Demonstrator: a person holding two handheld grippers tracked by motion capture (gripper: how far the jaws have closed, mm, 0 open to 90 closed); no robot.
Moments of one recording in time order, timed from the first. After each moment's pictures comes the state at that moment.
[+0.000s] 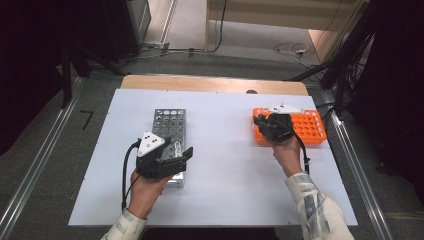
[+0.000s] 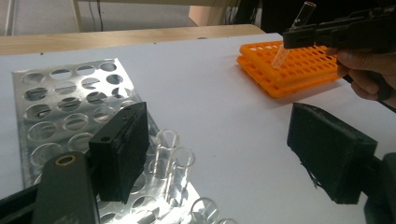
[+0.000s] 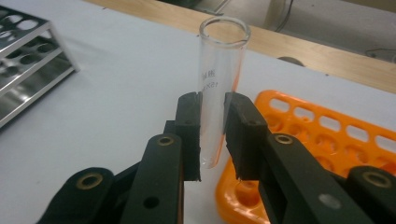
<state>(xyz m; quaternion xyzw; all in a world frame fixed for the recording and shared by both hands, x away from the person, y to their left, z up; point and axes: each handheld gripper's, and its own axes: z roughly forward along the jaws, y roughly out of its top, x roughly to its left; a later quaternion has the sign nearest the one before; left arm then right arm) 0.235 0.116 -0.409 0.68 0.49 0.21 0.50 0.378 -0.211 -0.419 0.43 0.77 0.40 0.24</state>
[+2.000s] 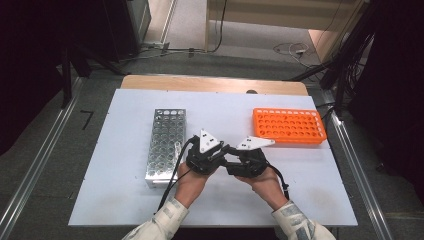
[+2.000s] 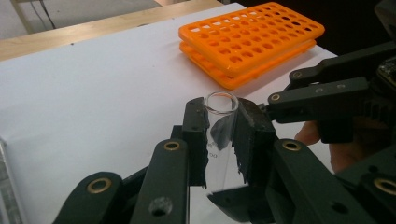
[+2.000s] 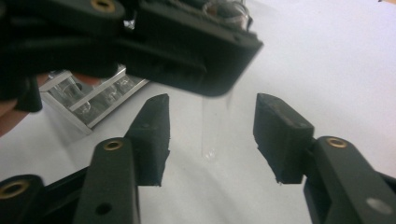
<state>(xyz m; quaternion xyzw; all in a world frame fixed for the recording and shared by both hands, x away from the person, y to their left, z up) 0.271 0.019 -0.429 0.74 0.43 0.20 0.48 0.297 -0.151 -0.447 0.31 0.85 0.42 0.11</state>
